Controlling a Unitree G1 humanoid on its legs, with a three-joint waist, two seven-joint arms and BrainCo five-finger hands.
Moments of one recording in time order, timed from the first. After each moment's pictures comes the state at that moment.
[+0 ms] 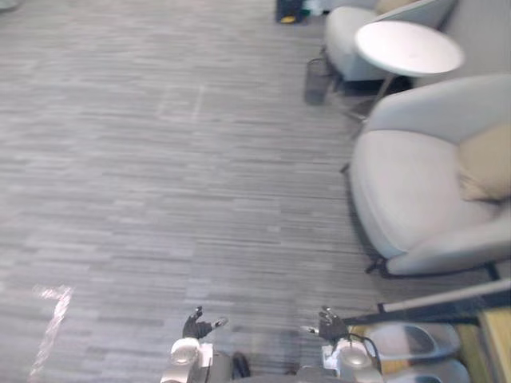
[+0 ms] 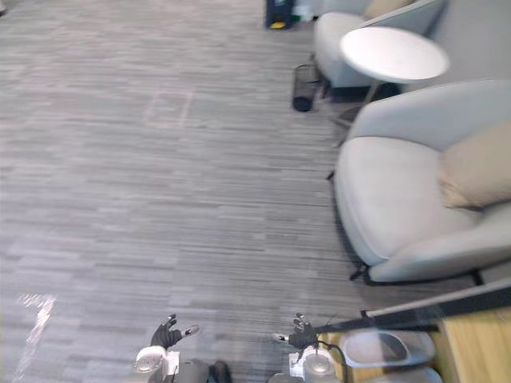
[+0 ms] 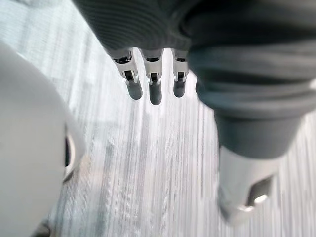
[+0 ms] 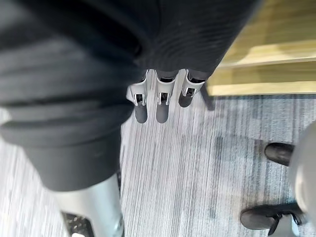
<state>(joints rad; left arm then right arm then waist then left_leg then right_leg) 0.04 0.02 0.02 0.94 0.02 -0.06 0.13 0.05 -0.06 0.00 0.84 -0.02 -0.05 -0.07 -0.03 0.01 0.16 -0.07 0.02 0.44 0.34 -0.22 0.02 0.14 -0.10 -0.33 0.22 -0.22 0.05</state>
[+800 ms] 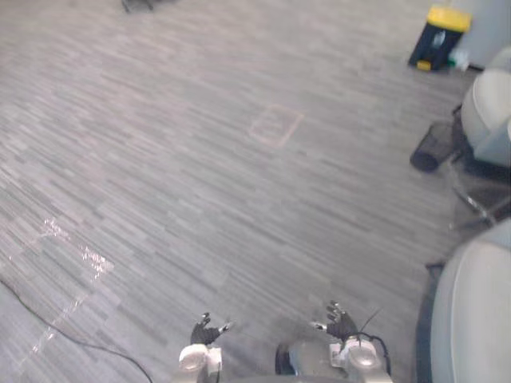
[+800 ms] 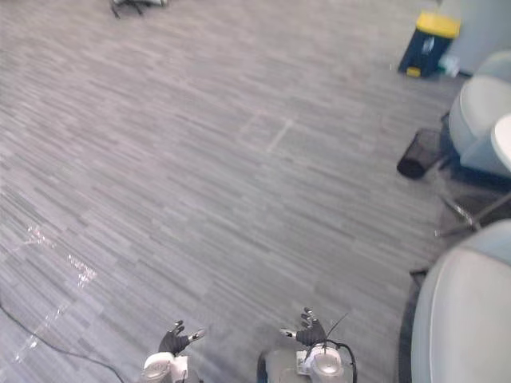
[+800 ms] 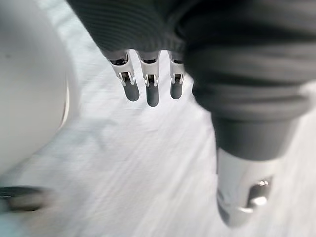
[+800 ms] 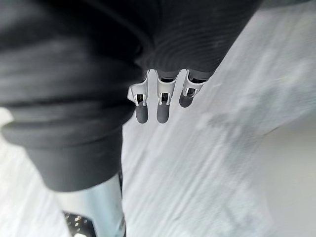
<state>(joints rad) 0.10 -0.04 0.14 0.82 0.02 -0.07 0.13 0.12 -0.02 0.02 0.72 0.00 -0.05 -0.06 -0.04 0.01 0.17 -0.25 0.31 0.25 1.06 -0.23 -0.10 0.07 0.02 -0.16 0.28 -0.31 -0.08</state>
